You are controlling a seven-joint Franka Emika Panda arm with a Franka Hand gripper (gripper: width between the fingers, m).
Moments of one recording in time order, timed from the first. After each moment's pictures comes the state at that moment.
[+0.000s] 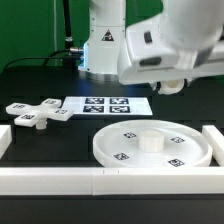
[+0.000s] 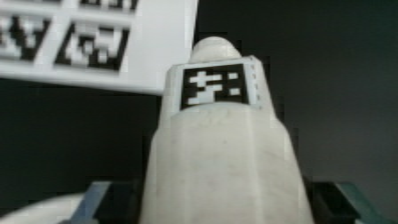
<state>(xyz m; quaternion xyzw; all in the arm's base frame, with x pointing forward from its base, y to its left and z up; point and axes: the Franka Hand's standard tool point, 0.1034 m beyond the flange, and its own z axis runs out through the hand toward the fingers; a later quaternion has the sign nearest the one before) 0.474 0.081 0.094 -0.94 -0.05 0.32 0.05</state>
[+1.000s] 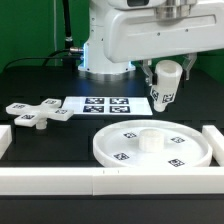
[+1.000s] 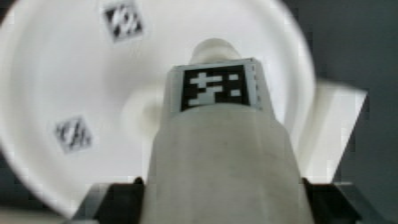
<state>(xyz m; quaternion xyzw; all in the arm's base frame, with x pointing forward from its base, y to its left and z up) 0.553 0.059 0.120 -0.99 -0.11 -0.05 0.03</state>
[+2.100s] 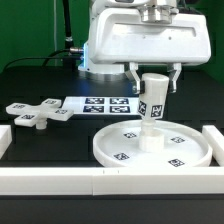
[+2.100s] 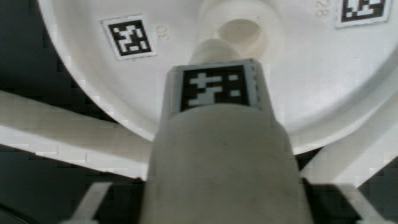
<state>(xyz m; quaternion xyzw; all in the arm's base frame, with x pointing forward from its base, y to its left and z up) 0.562 0.036 0.105 -0.97 -0.16 -0.20 -0.01</state>
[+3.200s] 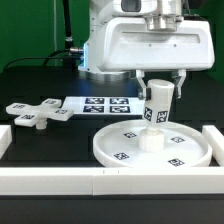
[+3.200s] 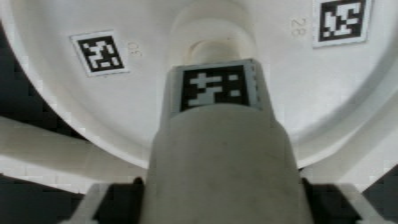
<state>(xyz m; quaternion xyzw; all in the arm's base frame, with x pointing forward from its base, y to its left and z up) 0.555 0.047 0.091 -0.97 -0.17 -0.19 -0.01</state>
